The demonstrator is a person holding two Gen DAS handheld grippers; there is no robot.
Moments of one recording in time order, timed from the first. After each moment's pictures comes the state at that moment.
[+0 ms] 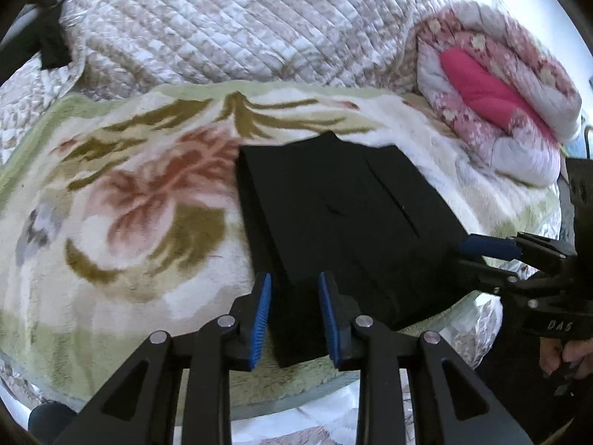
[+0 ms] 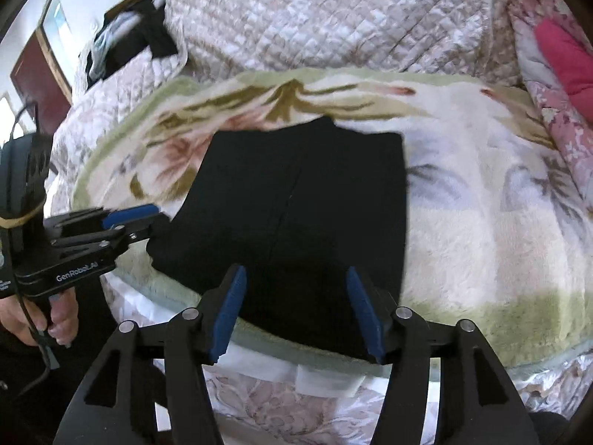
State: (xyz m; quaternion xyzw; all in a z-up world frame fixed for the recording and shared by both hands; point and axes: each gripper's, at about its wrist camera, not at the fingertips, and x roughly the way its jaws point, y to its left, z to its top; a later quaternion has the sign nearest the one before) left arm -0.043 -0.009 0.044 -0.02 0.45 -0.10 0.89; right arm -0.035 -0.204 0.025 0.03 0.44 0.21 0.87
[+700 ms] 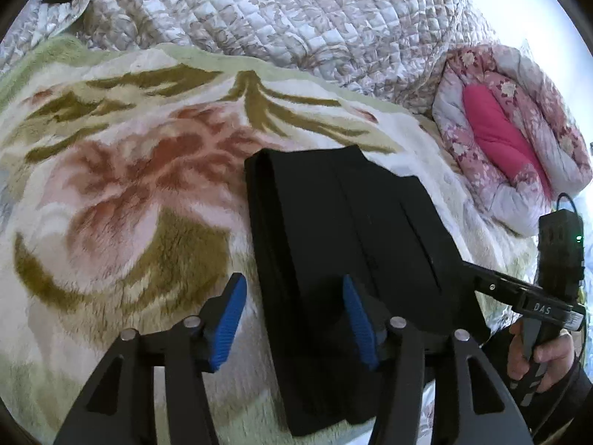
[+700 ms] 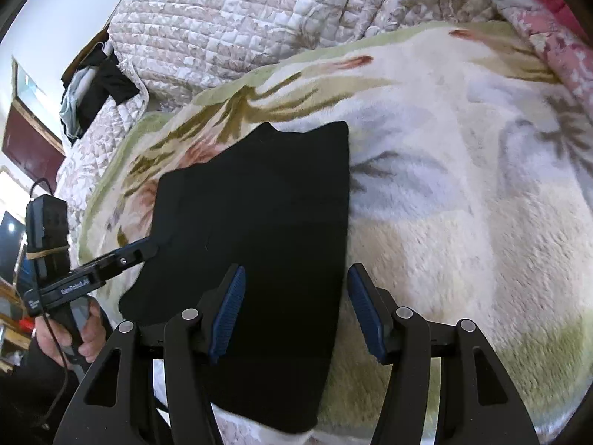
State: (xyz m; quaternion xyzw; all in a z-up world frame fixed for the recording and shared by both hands) left arm 0.014 0.016 0.015 -0.13 0.48 -0.13 0.86; right arm 0.025 -0.251 -0.003 0.15 0.48 0.22 0.84
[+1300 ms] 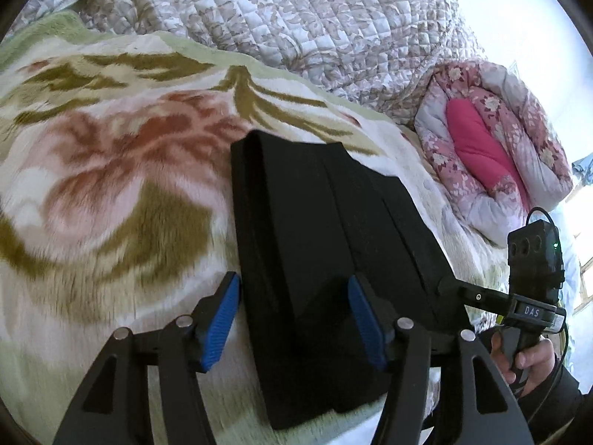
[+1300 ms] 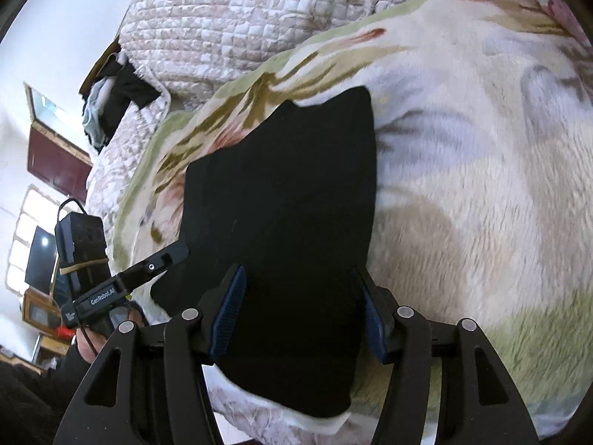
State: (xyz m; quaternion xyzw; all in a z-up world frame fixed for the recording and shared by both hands) left arm -0.006 0.019 0.002 -0.18 0.46 -0.16 0.86; right arm 0.010 -0.253 -0.016 0.21 0.49 0.26 0.81
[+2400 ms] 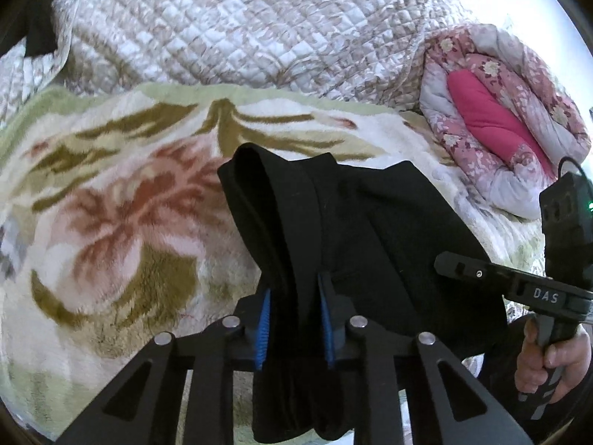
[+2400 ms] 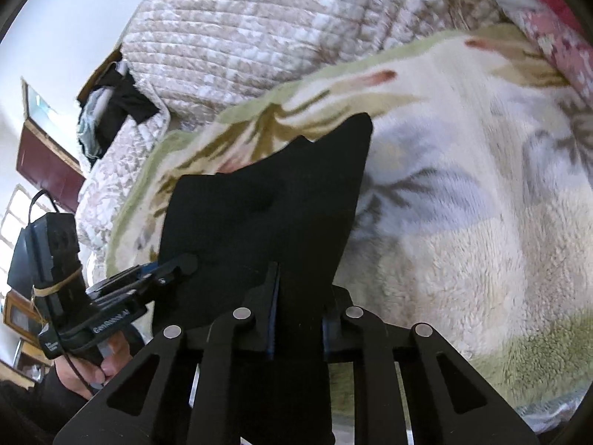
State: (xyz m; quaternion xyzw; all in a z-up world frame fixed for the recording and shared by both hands) left arm 0.002 -0.022 0.047 -0.06 0.45 -0.13 0.88; right arm 0.016 -0.234 0.026 0.19 0.45 0.23 0.84
